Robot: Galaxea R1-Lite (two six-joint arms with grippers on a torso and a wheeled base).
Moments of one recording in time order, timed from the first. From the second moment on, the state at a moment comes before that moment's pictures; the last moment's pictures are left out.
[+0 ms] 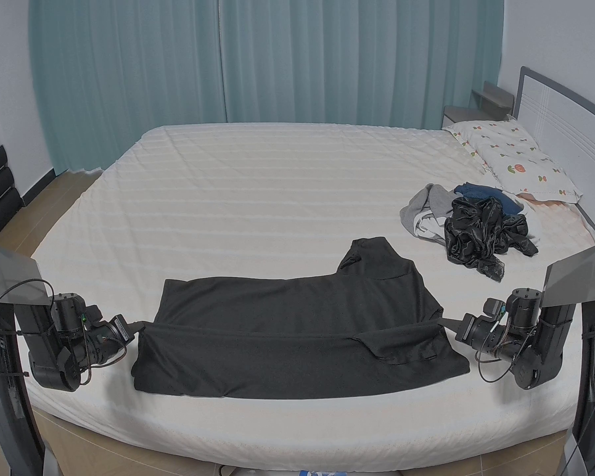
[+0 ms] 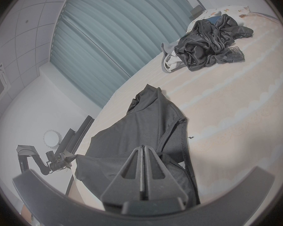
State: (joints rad) left arm 0.21 2.39 -0.49 -1.39 -0.47 -0.55; right arm 0.02 2.46 -0.52 -1.55 0.48 0.54
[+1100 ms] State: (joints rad) left arm 0.25 2.39 -0.46 -1.42 -0.43 -0.58; right arm -0.01 2.47 -0.52 -1.55 0.42 0.68
